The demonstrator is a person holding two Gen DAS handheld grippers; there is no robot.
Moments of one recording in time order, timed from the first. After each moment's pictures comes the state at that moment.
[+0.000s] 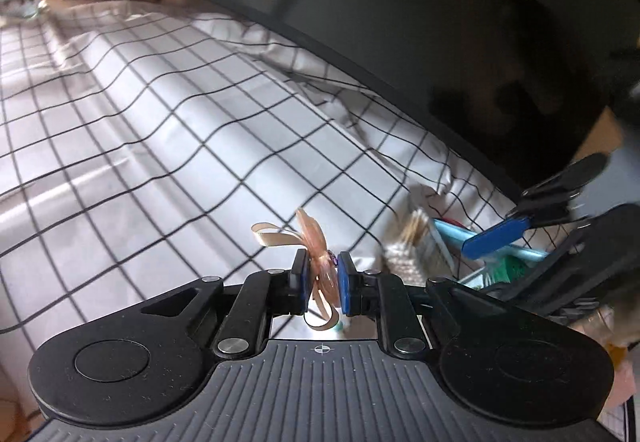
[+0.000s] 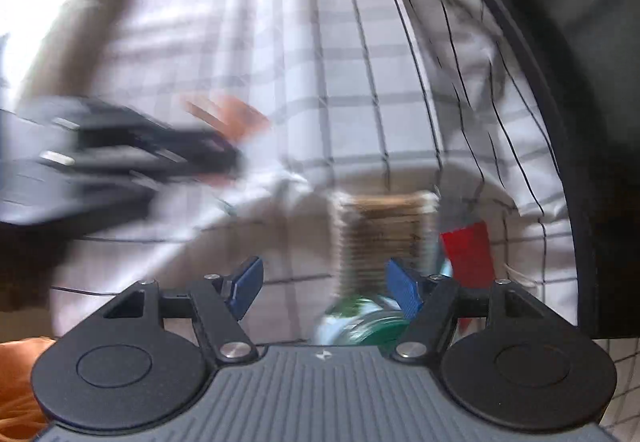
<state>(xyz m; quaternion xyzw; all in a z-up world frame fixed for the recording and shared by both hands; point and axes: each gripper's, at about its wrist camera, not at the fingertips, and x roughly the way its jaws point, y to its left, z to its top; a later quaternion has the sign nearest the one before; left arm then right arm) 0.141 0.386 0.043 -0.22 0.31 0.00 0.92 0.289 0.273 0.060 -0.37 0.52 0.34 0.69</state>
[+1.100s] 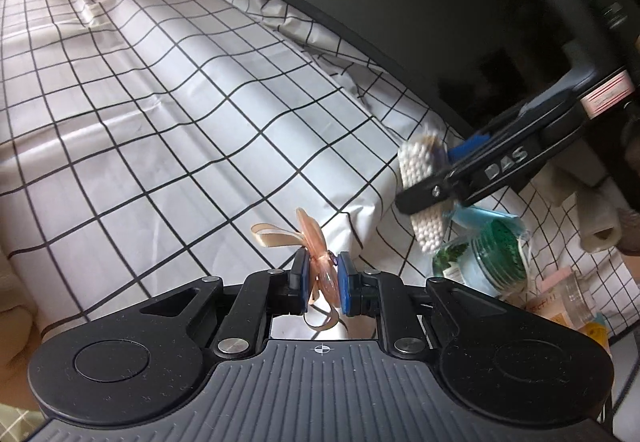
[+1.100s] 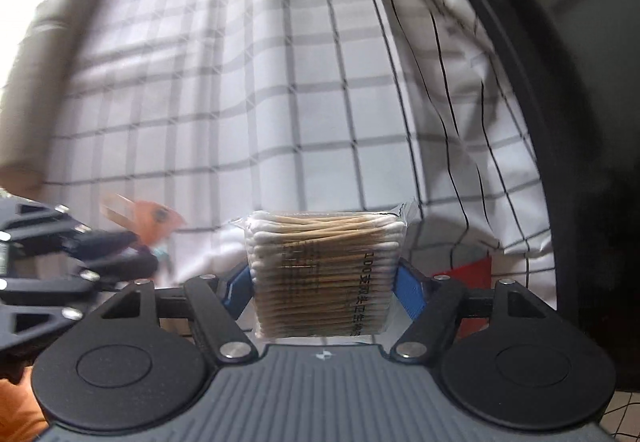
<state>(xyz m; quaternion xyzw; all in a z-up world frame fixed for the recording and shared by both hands) 0.103 0.384 0.042 -0.25 0.34 0.00 0.91 0.296 0.310 0.091 -0.36 0.51 0.34 0.70</state>
